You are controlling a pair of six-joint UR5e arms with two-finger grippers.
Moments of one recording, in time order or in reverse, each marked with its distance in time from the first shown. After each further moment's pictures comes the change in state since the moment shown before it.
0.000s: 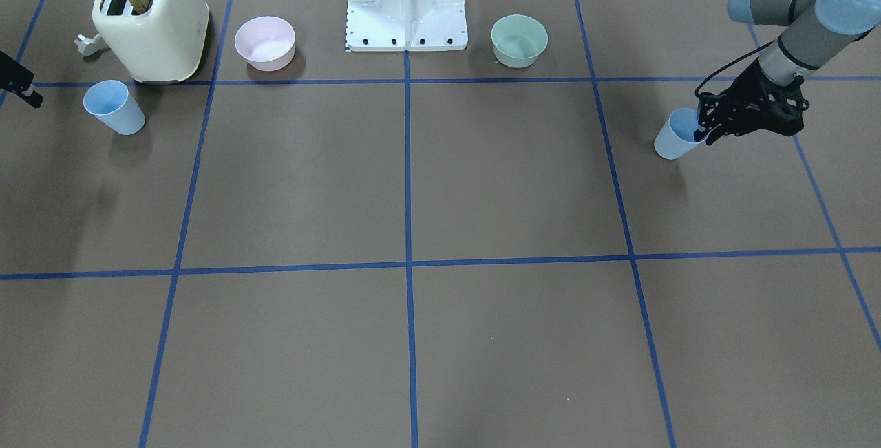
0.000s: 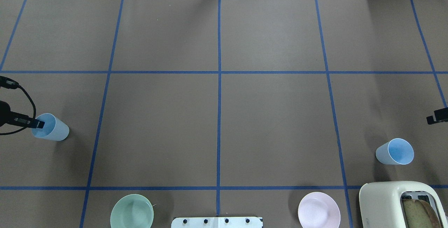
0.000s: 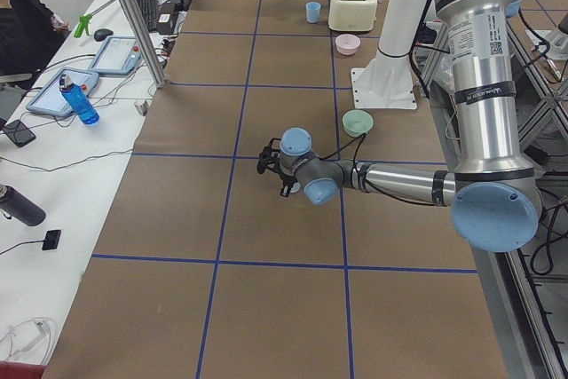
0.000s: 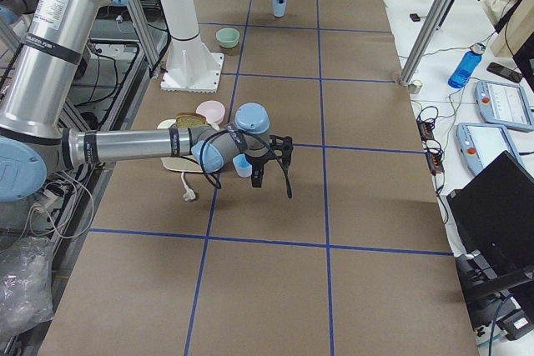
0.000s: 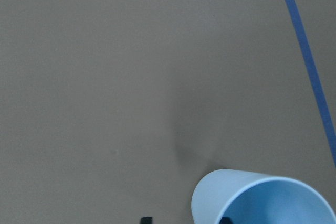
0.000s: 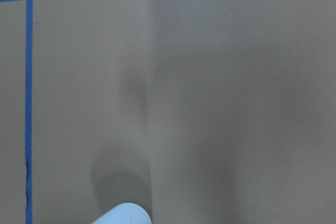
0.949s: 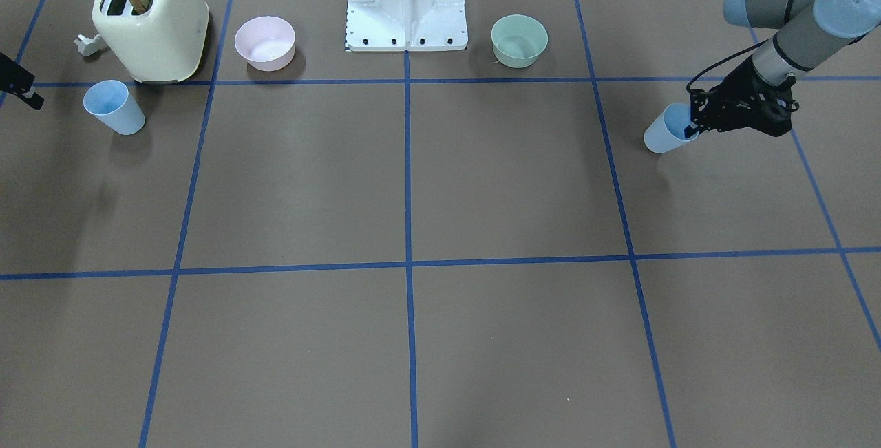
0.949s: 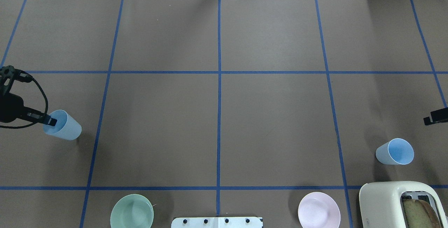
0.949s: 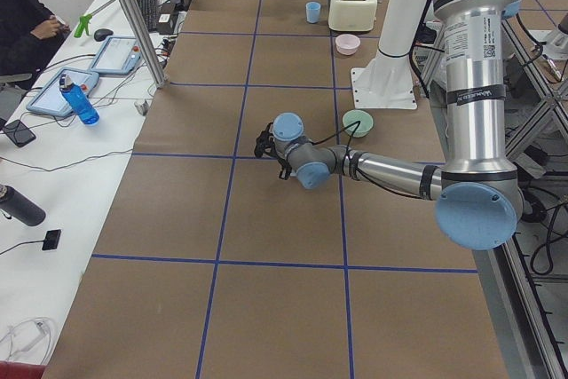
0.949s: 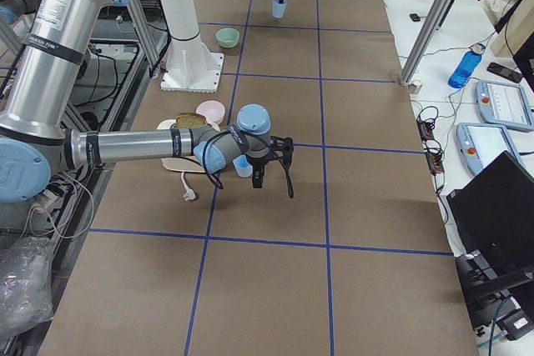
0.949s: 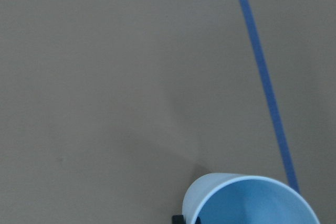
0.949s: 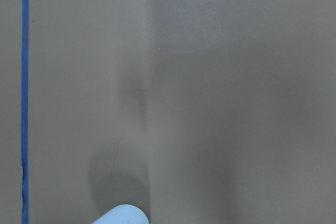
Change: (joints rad) left arm -0.007 -0.082 -0.072 0.133 -0.107 -0.002; right arm -0.038 0.010 -0.013 0.002 -0.030 -0.004
